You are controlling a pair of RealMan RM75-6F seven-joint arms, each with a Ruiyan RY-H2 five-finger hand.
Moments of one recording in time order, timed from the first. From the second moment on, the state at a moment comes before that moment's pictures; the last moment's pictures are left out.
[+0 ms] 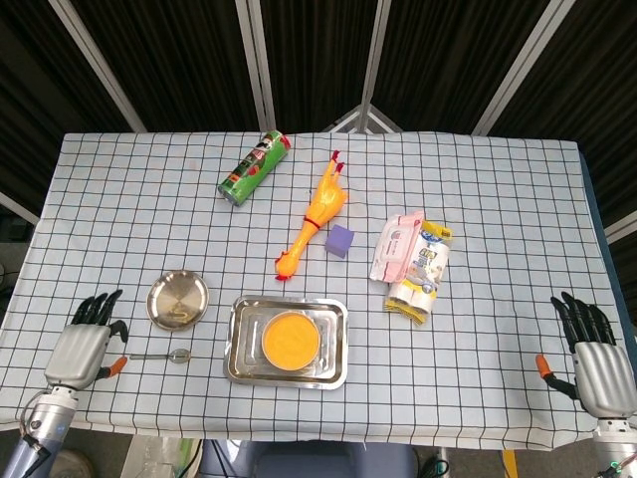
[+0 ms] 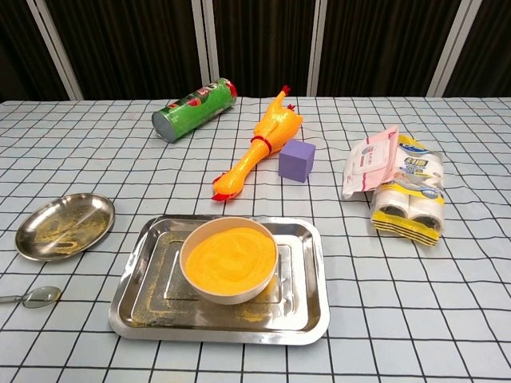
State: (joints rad) left arm -0.18 -1.27 -0.01 -1.72 1.35 1.26 0.41; right arm 0.03 -1.10 0.04 -1.66 -1.51 1.49 0.06
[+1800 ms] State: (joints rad) left arm -0.24 -1.50 -0.02 -1.62 1.05 1.23 0.61; right arm 0.03 -1.10 0.04 -1.67 -1.51 1.47 0.09
